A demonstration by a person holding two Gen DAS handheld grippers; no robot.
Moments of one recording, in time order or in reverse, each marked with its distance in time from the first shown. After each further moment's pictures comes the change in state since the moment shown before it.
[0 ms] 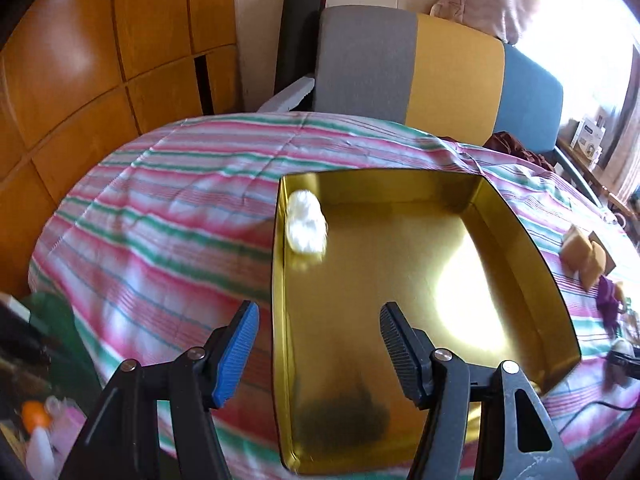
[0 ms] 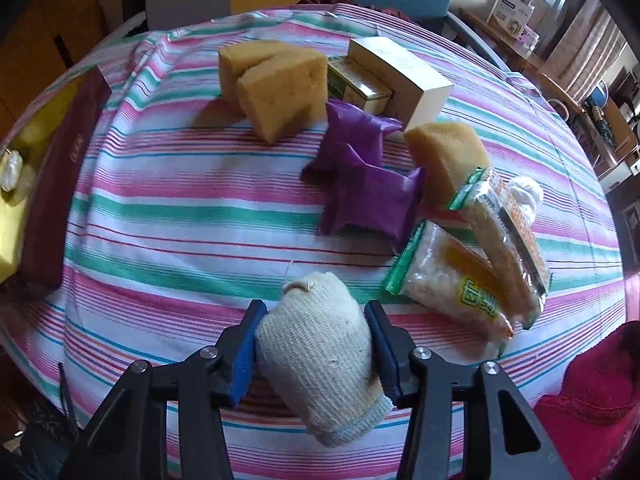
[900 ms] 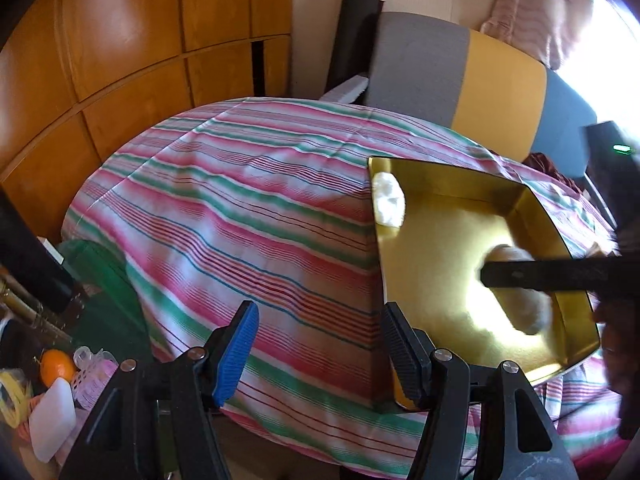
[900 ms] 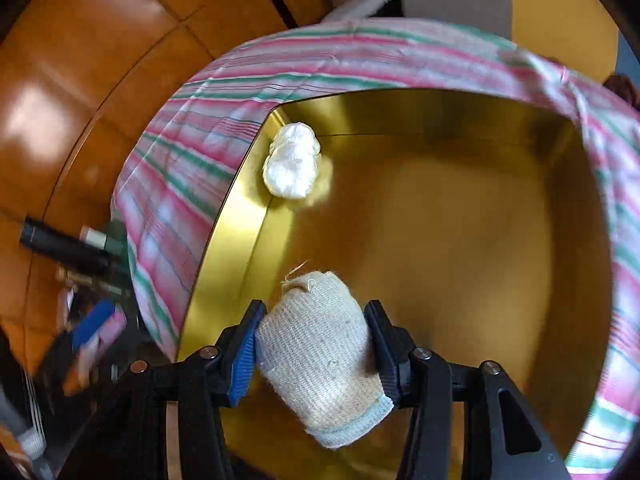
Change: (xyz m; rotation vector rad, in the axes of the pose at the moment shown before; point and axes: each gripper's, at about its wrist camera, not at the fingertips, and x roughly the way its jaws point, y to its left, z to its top) left arm -0.025 0.068 -0.034 -0.133 -0.006 0.087; right arm -0.015 0.338 0.102 -0.345 0.096 0.570
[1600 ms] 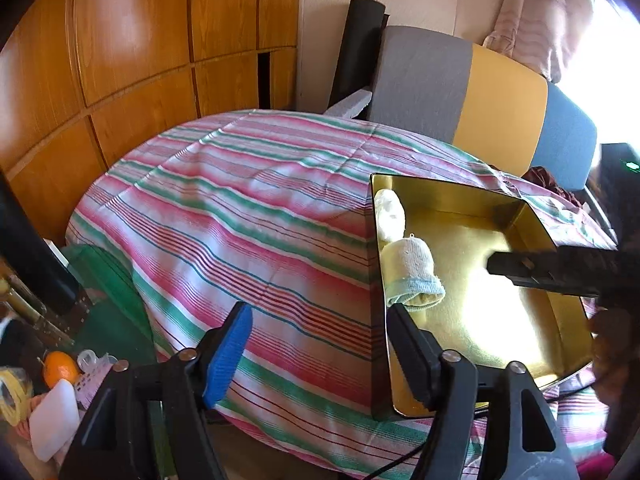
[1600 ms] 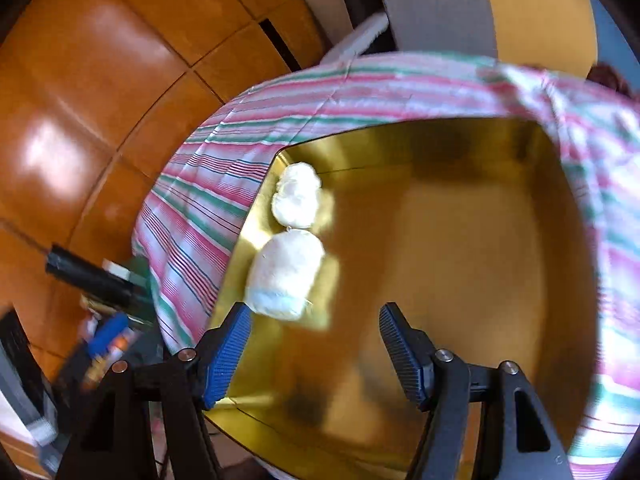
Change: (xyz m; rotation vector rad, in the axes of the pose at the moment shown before) left arm -0.013 -0.005 0.002 0.004 -0.049 0.012; right arm -0.044 -0.014 -0.030 -0.005 -0.174 0.045
